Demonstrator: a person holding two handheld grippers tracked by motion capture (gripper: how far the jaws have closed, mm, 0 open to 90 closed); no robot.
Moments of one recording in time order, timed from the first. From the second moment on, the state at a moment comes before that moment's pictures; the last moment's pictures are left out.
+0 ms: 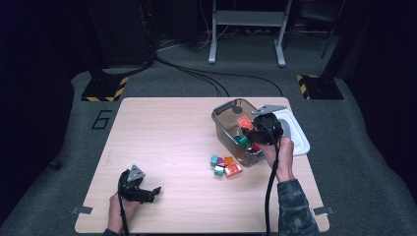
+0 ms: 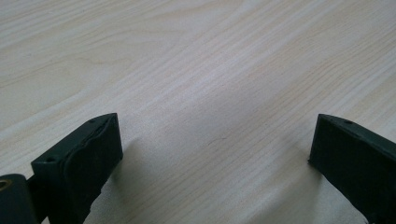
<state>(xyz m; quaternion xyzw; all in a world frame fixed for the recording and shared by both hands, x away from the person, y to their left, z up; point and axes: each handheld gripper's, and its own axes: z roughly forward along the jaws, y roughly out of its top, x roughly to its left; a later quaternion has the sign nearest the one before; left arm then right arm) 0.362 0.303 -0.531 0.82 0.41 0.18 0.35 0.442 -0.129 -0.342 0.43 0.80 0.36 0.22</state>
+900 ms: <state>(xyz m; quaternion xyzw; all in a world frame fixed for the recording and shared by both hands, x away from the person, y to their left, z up) 0.361 0.303 -0.531 0.82 0.42 0.18 0.35 0.436 -0.146 -0.379 0.46 0.82 0.30 0.16</state>
